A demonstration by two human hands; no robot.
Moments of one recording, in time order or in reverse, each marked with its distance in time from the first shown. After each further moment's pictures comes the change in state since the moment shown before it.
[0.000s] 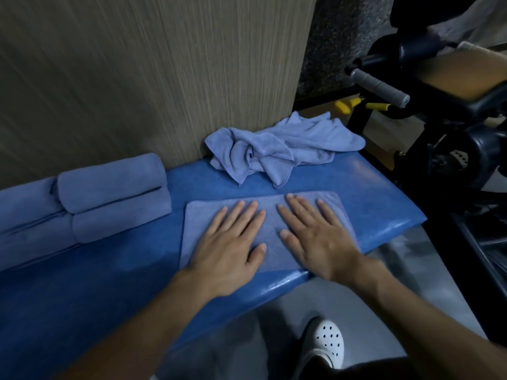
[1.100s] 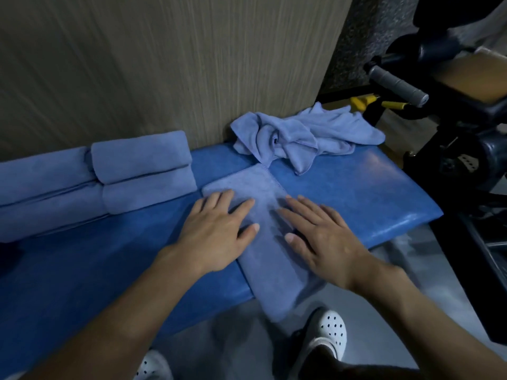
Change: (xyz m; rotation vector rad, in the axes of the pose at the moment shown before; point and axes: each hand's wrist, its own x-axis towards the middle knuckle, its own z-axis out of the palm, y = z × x) left_hand -0.035 -0.038 -0.036 0.013 -0.137 -0.168; right_hand -0.024 -0.046 -0.031 0.182 -0.135 -0.101
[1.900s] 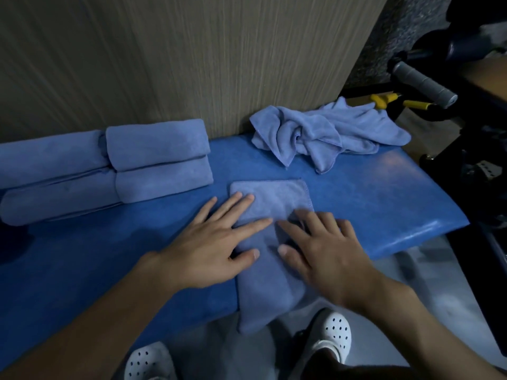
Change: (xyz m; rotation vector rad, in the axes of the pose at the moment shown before) left_hand -0.024 -0.031 0.017 -0.160 -0.081 0.217; right_hand 0.007 -0.039 0.009 -0.149 0.094 0.008
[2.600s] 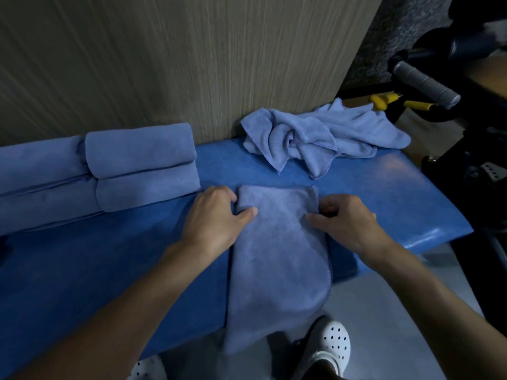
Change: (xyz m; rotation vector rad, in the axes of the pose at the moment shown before) left_hand 0.058 0.019 -0.019 -0.489 0.386 -0.581; right_hand 0.050 0.065 -0.009 0.628 -0.073 0.561
